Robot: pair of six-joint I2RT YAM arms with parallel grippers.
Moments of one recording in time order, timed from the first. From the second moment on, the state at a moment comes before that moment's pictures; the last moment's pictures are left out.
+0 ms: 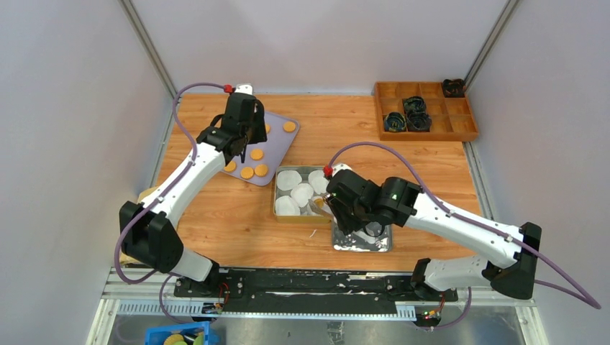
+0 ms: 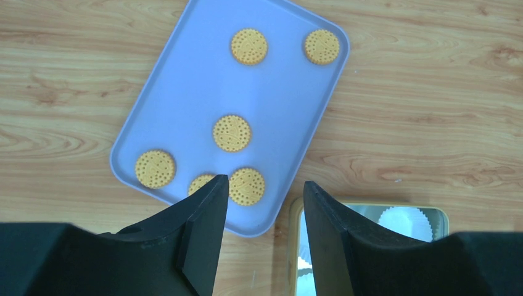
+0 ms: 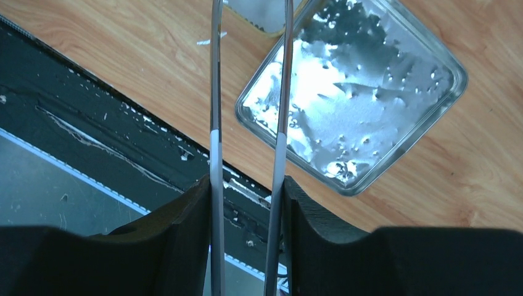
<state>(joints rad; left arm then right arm) -0.40 1.46 1.32 -0.48 -0.31 -0.34 1.09 1.21 1.22 -1.06 0.20 0.44</state>
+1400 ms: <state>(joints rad) -0.40 1.41 1.29 -0.47 -0.27 -0.34 1.16 1.31 1.25 -1.13 0.28 0.50</state>
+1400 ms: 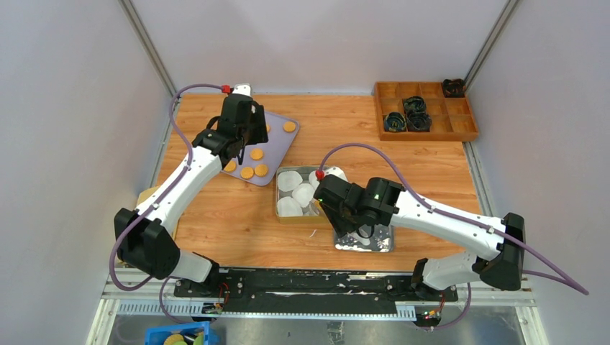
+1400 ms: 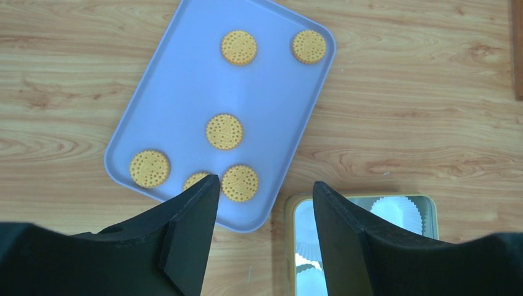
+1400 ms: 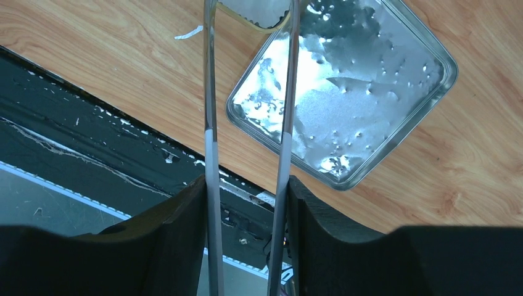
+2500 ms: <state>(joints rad) -0.40 1.33 1.41 -0.56 -0.54 -0.34 1.08 1.71 1.58 -0.81 0.28 0.23</state>
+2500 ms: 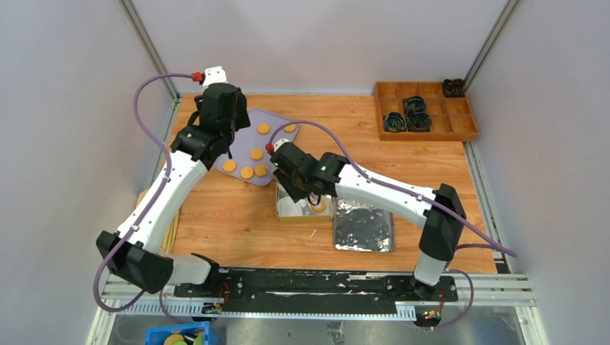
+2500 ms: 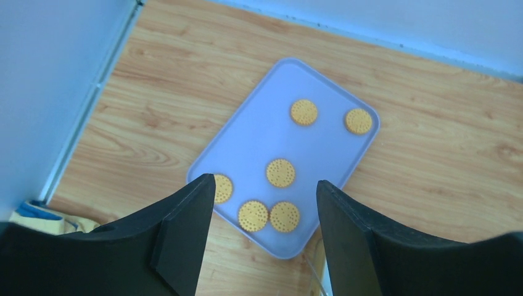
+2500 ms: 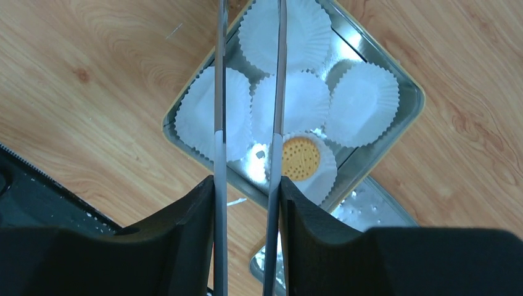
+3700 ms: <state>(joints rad) -0.38 1.27 1.42 -0.56 -0.62 -0.29 0.91 2.12 1.91 -0.70 0.10 0.13</state>
